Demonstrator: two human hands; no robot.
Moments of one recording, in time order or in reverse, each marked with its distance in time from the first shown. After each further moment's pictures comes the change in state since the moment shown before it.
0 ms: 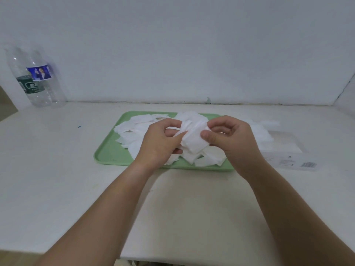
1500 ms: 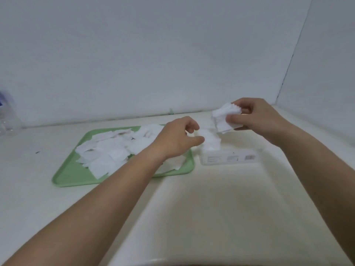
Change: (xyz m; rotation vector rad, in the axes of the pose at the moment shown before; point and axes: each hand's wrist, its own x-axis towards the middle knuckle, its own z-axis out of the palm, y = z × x) left_hand 0.028 0.047 0.108 0.545 -0.324 0.268; right_hand 0.009 -0.068 -0.160 -0.467 0.068 0.079
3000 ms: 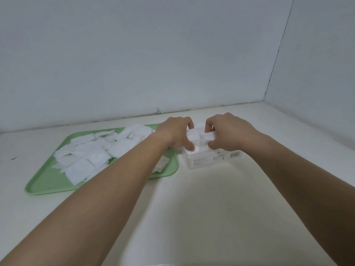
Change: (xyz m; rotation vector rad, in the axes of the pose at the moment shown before) left_hand 0.075 0.003 0.046 0.544 -0.222 -0.039; right_hand 0.002 0.012 0.016 -0.944 -0.161 0.001
